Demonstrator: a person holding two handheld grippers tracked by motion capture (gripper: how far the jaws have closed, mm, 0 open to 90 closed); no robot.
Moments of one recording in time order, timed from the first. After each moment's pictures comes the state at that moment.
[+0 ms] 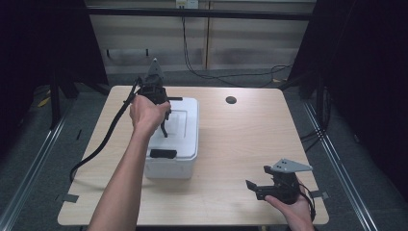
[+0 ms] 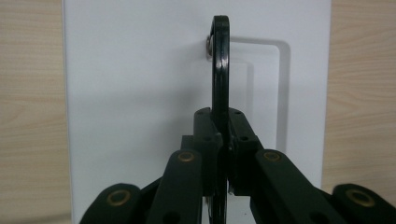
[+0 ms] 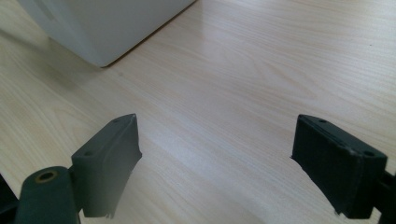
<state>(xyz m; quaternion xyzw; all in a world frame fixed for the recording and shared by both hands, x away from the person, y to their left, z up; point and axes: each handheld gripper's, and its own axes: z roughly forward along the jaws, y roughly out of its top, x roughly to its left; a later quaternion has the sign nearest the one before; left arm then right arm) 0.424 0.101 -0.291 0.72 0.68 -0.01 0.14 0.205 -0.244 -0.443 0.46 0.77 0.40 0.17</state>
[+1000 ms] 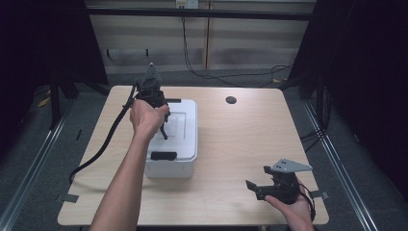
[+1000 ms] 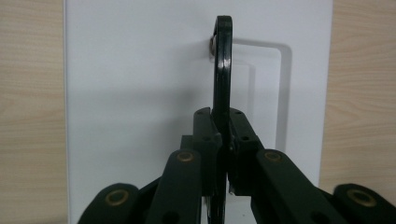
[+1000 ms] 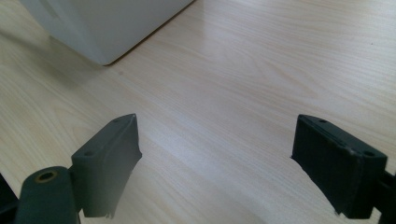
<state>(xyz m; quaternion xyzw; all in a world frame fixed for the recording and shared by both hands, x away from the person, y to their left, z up) 0.424 0.107 -0.306 0.71 0.69 -0.01 0.15 0.206 -0.244 -0.443 0.46 0.78 0.40 0.17</state>
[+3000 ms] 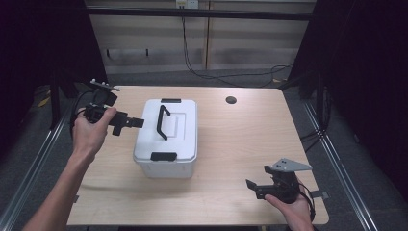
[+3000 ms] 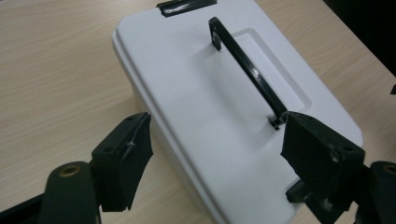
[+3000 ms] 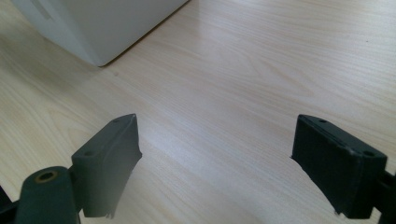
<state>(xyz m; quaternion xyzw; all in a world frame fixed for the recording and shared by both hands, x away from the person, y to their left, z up) 0.365 0.230 -0.300 0.82 0.45 0.05 0.35 0.207 -0.244 -0.444 0.47 0.77 0.40 0.17</state>
